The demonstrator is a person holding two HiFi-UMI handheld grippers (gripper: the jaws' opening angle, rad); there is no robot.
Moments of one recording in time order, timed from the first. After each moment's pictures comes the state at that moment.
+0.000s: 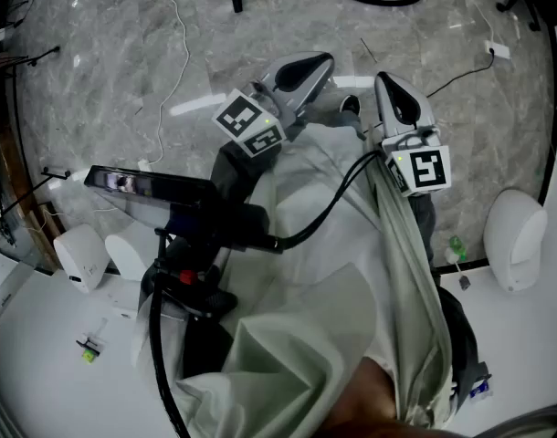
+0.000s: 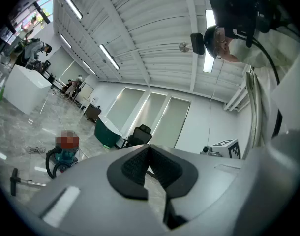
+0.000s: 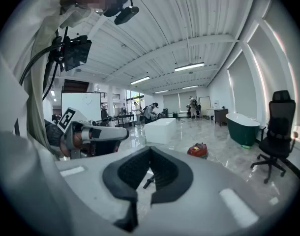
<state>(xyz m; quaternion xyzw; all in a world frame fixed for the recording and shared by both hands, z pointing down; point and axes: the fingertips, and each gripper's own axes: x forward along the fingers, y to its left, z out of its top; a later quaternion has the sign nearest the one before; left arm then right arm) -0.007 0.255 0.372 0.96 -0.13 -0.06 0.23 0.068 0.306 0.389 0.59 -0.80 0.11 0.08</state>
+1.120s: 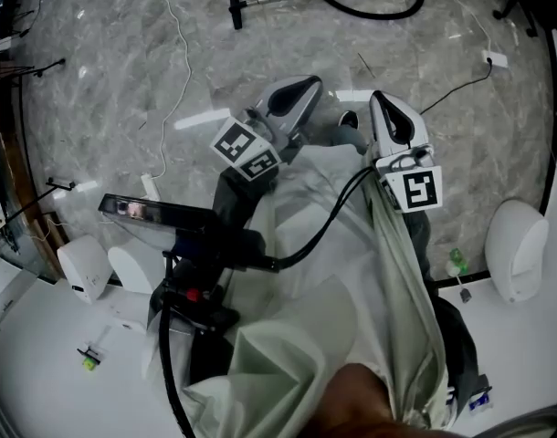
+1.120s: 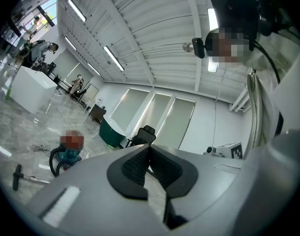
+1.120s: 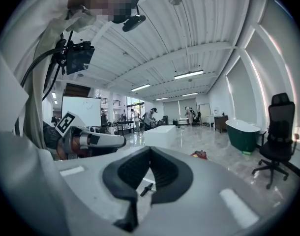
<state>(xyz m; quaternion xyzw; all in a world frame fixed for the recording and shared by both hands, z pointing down) -0.003 0.261 0.376 0.96 -0.16 -0.06 0.24 0.081 0.313 0.376 0.59 -0.81 0.08 0.05</state>
